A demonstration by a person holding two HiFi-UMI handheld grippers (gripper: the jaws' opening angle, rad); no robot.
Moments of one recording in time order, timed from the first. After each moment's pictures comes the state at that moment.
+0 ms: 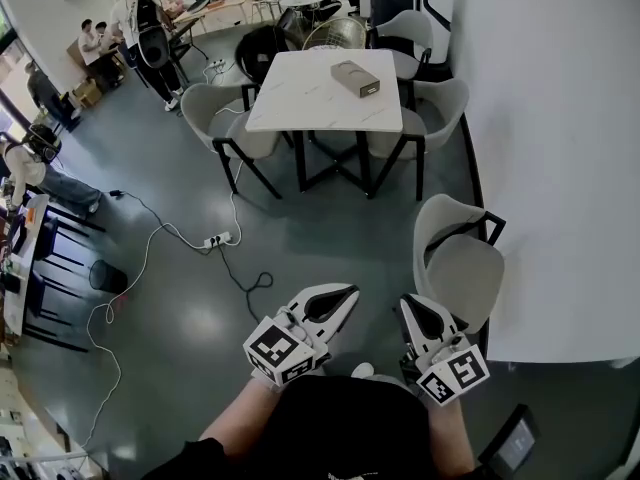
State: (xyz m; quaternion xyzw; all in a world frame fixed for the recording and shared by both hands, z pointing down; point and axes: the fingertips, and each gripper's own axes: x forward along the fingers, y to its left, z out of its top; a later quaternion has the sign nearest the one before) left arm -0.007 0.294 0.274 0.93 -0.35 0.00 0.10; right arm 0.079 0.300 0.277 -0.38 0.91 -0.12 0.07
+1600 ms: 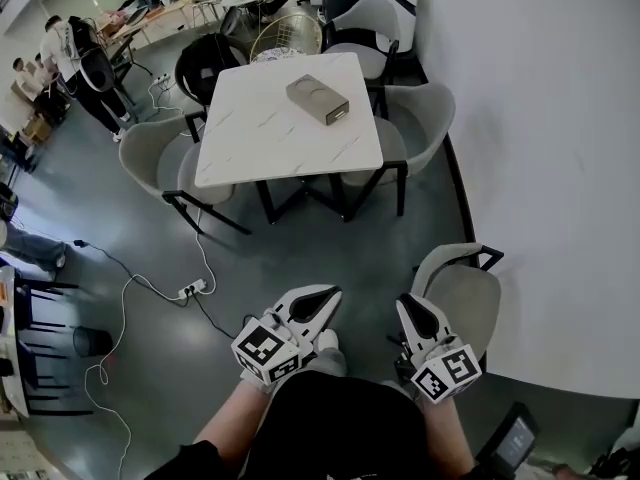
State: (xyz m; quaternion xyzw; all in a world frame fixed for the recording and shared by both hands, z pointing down) left arm -0.041 0.002 0.325 0.94 -0.29 0.01 0.16; right arm 0.074 0.024 0.337 -0.48 0.86 -0.19 0.05
